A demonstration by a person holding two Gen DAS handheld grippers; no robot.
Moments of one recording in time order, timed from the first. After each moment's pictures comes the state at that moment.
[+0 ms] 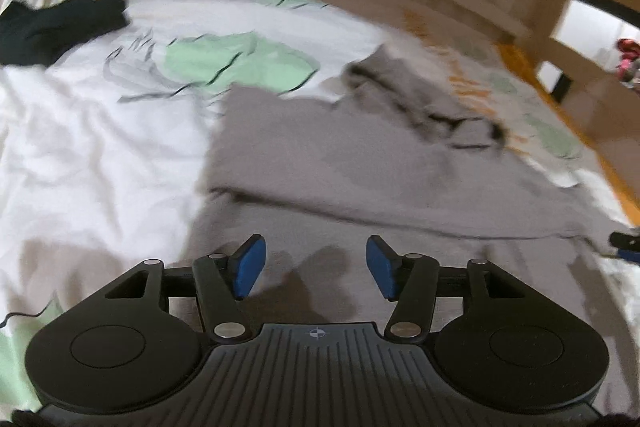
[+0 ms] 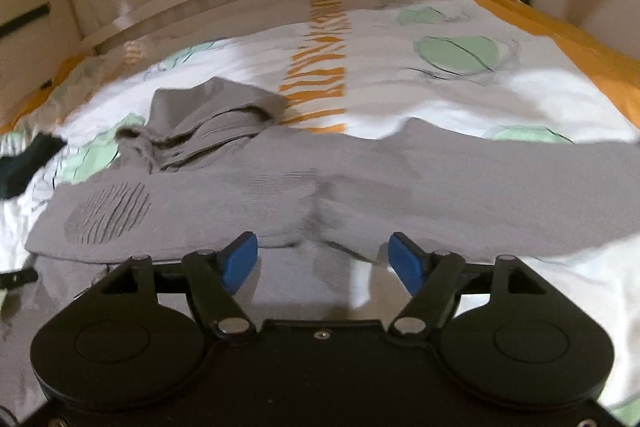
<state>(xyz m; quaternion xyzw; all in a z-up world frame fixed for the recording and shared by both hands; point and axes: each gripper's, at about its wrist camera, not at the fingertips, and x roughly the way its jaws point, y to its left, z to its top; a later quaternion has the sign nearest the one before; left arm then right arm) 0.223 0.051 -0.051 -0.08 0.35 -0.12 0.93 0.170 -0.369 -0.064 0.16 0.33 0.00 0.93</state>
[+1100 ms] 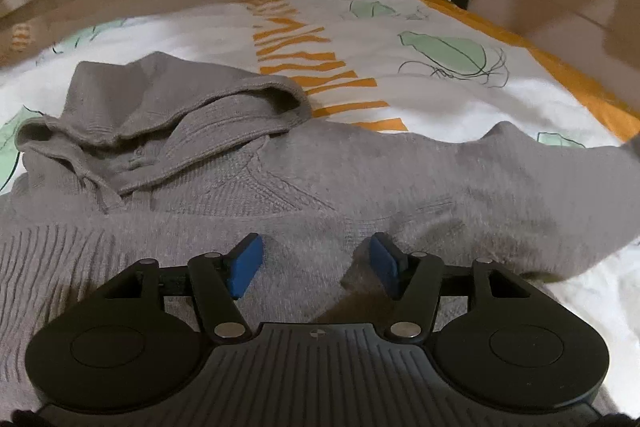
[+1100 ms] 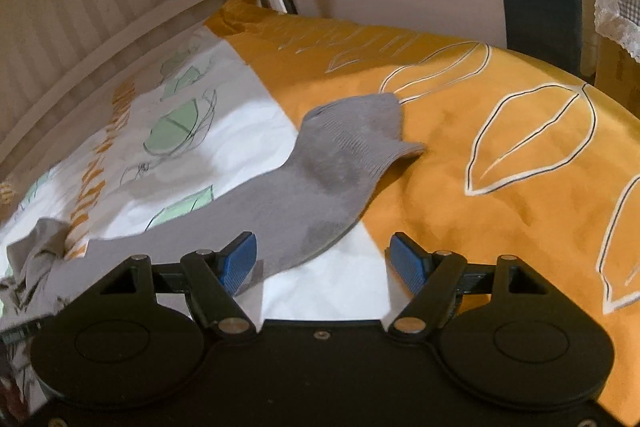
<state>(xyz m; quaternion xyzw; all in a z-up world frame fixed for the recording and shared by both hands) 0.302 -0.214 -0.095 0.08 0.34 -0.23 0.91 0.092 -0.609 -0.080 0.28 0.29 -0.20 0.89</state>
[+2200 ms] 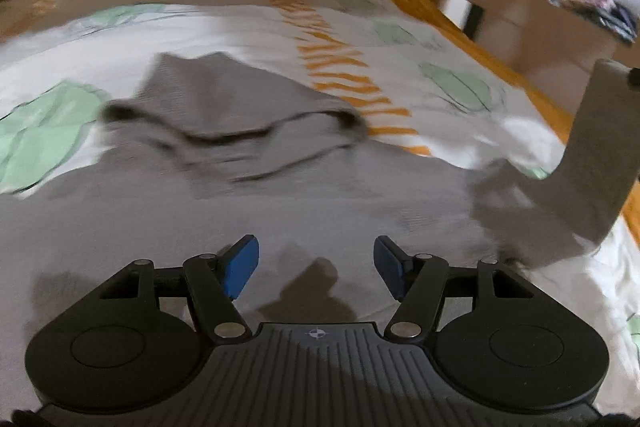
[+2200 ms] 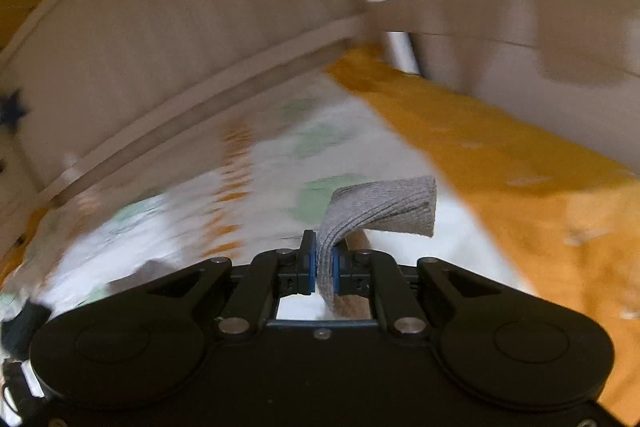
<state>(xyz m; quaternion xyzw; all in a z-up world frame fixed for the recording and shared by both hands) 0.295 -0.115 -0.043 0.02 0.36 -0.23 0.90 0.179 -0.487 0.051 0.24 0.21 -0.06 0.95</state>
